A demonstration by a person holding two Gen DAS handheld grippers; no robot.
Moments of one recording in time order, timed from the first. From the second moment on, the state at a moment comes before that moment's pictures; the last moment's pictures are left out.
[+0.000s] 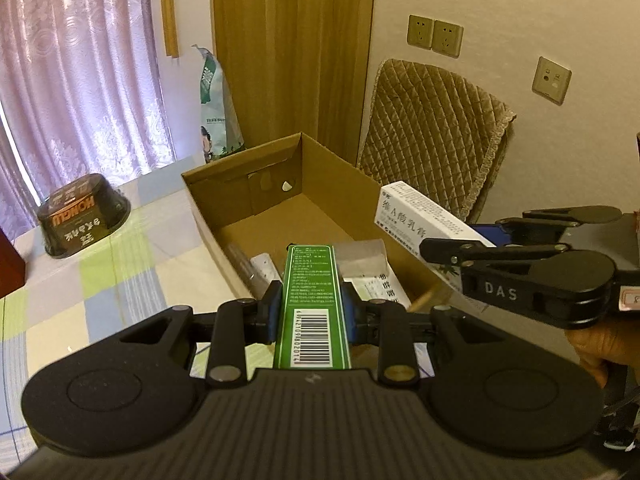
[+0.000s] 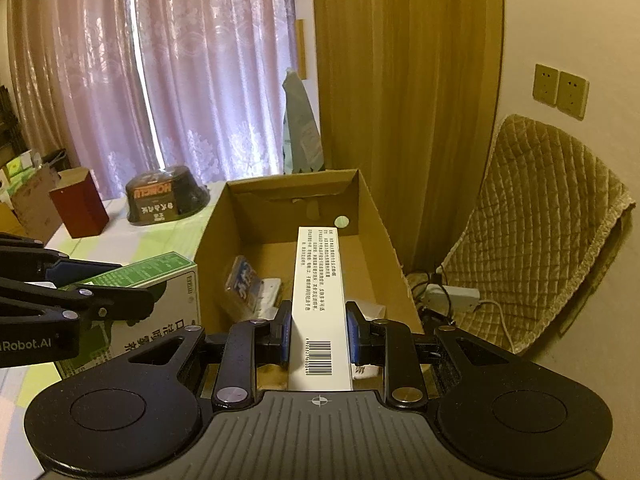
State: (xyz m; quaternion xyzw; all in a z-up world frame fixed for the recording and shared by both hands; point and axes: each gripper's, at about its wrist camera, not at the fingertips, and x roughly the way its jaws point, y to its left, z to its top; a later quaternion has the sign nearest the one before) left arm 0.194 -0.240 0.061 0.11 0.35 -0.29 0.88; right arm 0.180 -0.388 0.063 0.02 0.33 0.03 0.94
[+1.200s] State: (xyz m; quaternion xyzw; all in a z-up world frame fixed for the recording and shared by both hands) left arm 0.251 -0.250 0.029 0.10 0.34 -0.28 0.89; right arm 0.246 -0.389 0.025 0.01 0.35 0.04 0.94
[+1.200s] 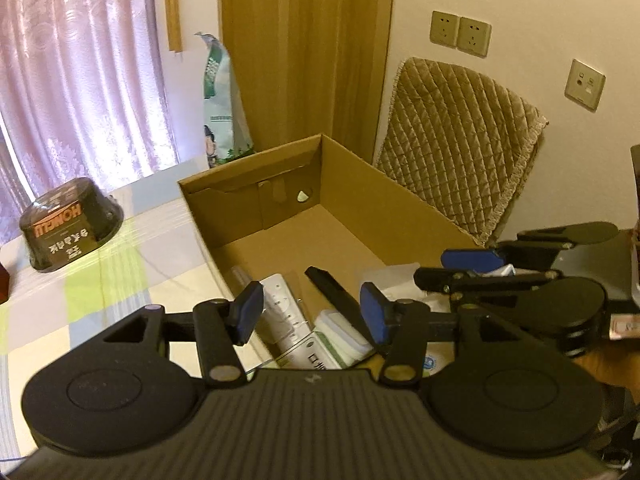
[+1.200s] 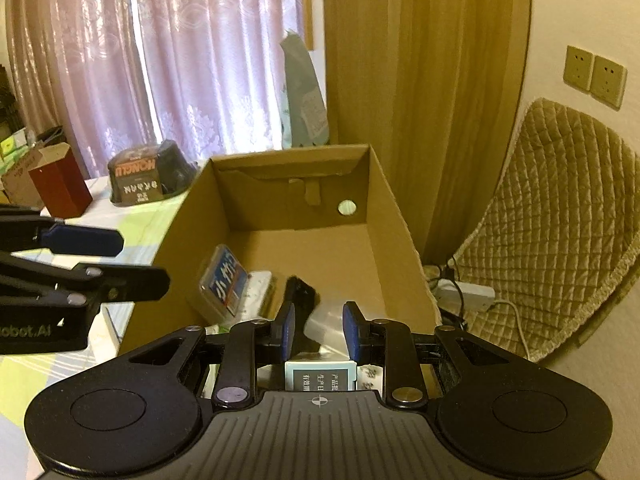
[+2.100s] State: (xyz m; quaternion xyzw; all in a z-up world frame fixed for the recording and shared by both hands) left arm 0.224 -0.179 0.033 0.07 0.36 -0.24 0.90; right arm 0.220 -0.380 0.054 0.03 0.31 0.03 0.95
